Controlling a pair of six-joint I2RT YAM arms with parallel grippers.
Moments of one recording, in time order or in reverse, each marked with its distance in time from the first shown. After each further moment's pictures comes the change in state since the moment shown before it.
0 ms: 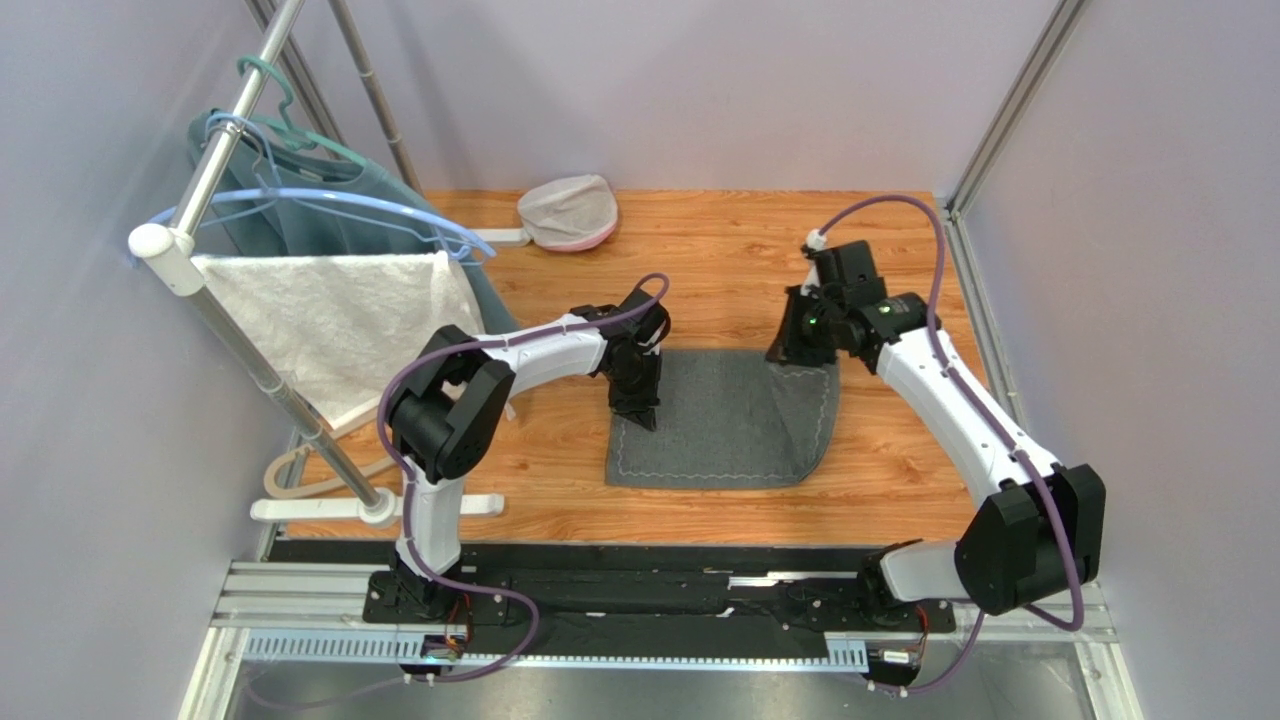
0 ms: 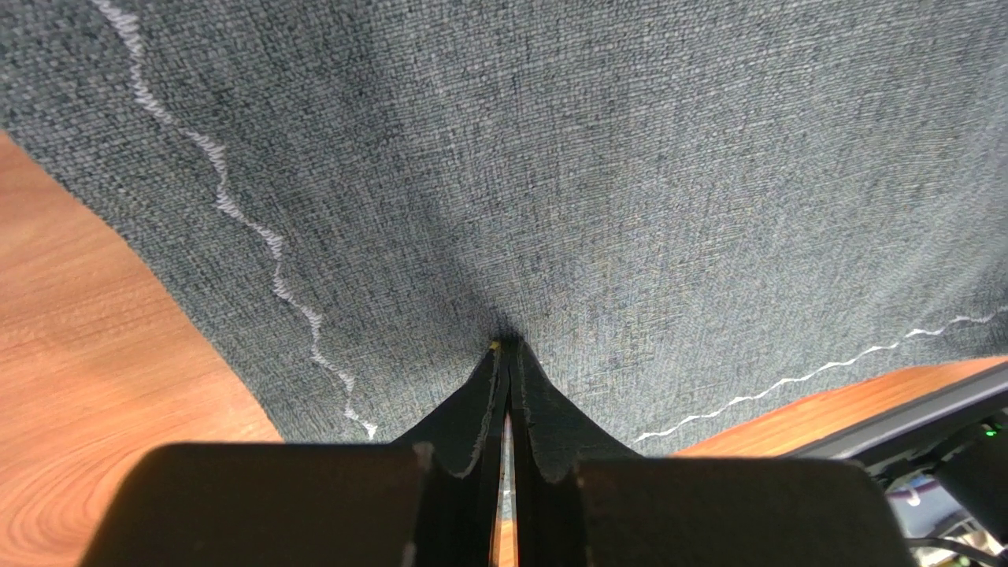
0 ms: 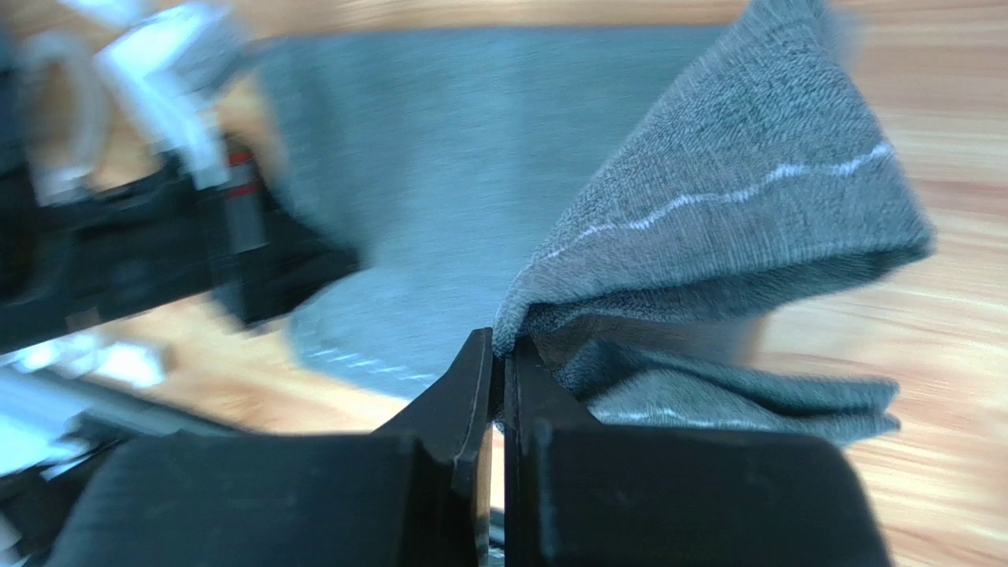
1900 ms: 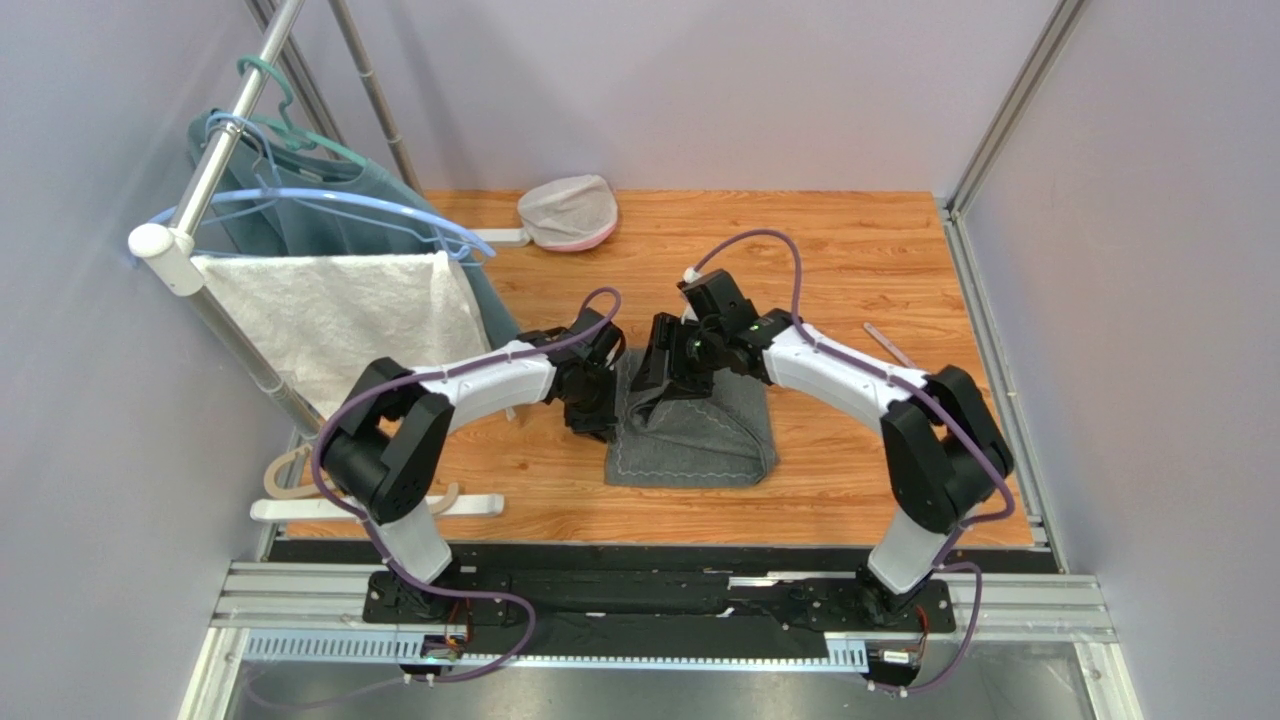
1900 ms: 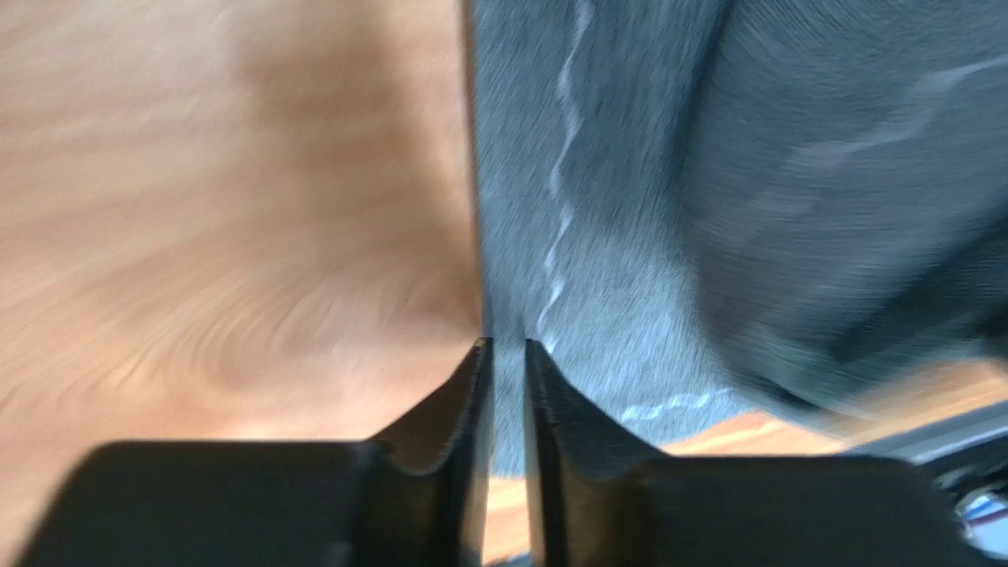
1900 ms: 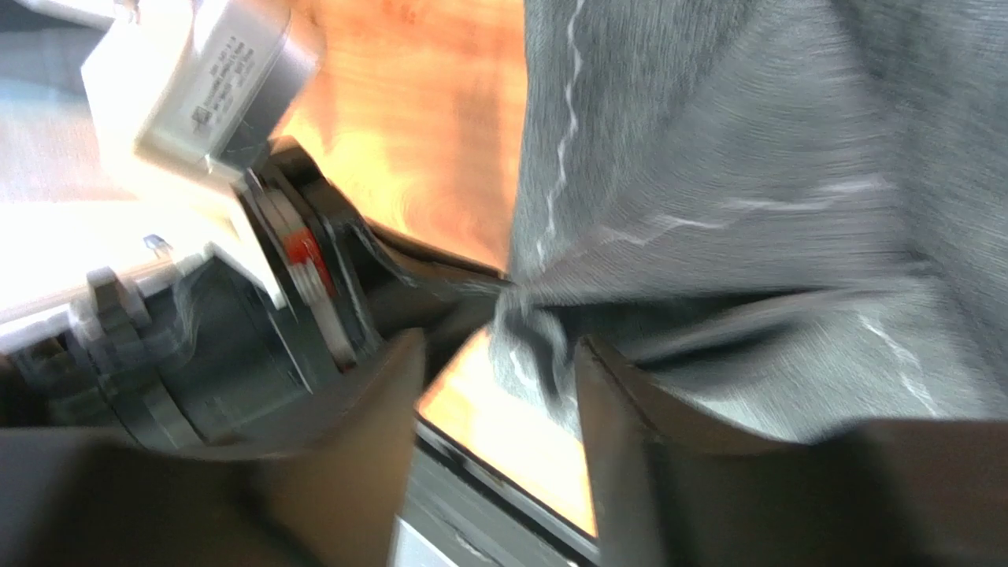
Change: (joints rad) left arm 0.053 -0.252 -0.304 0.090 -0.078 -0.023; right arm 0.351 0.376 0.007 0.410 -0.177 0.378
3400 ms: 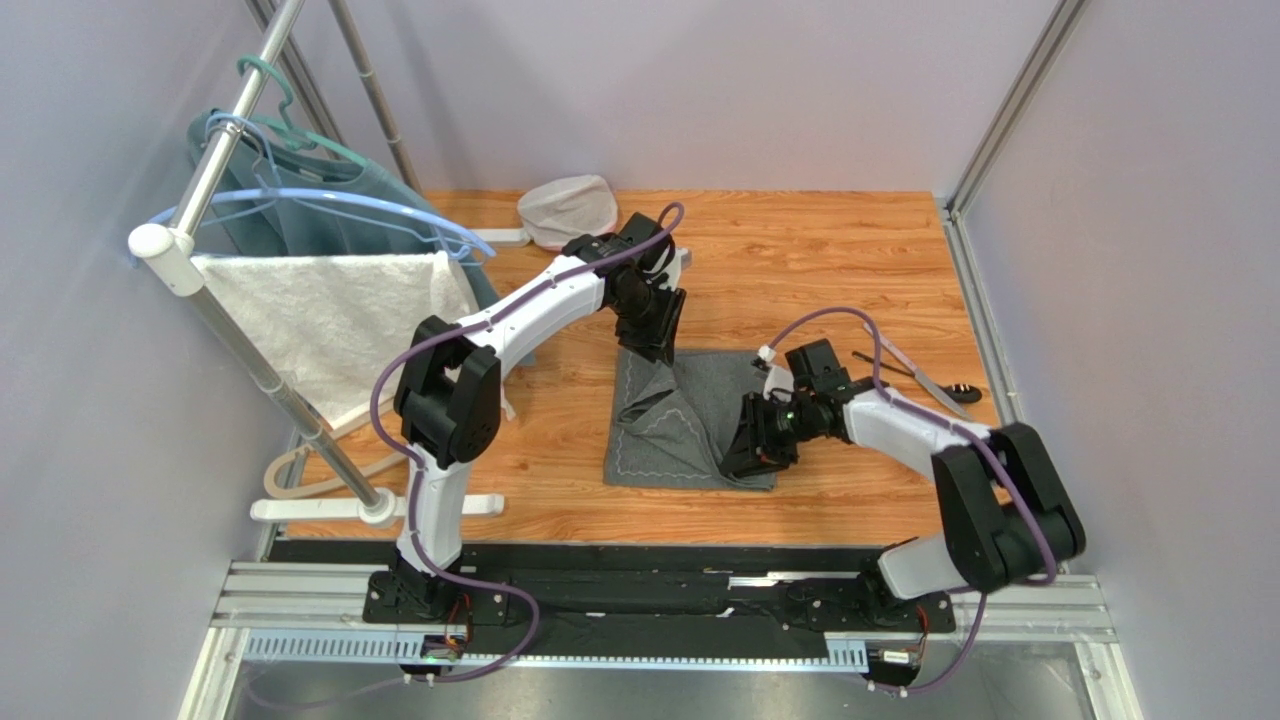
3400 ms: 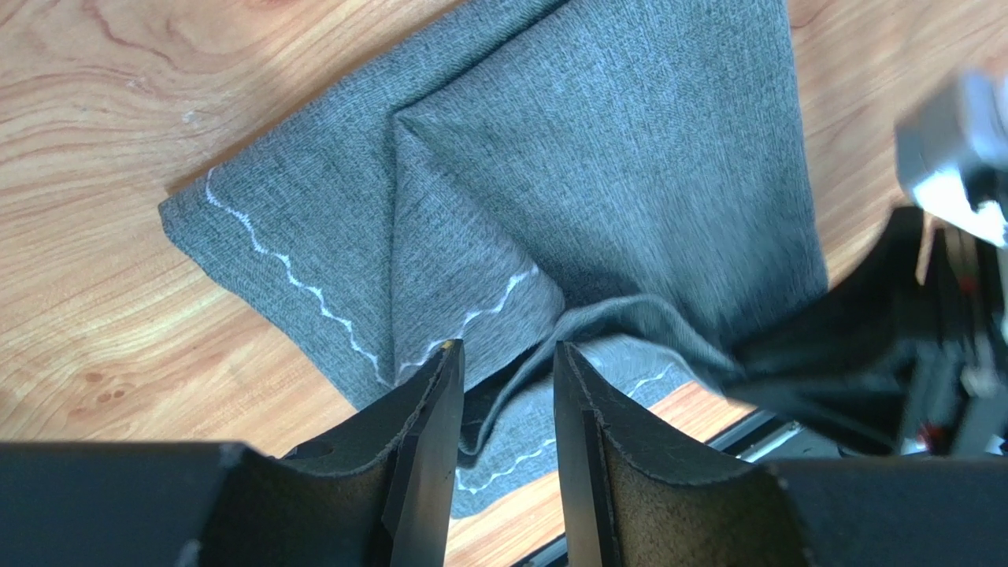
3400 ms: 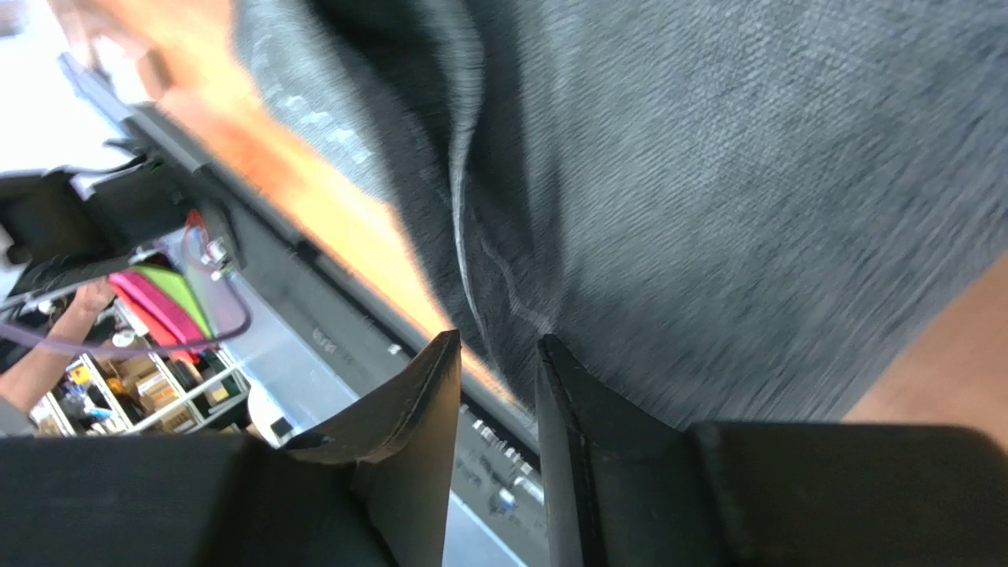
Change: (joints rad) left arm 0.008 0.326 0.755 -0.352 0.145 0.341; right arm -0.291 -0.262 -0.525 -0.020 -0.330 -0.352
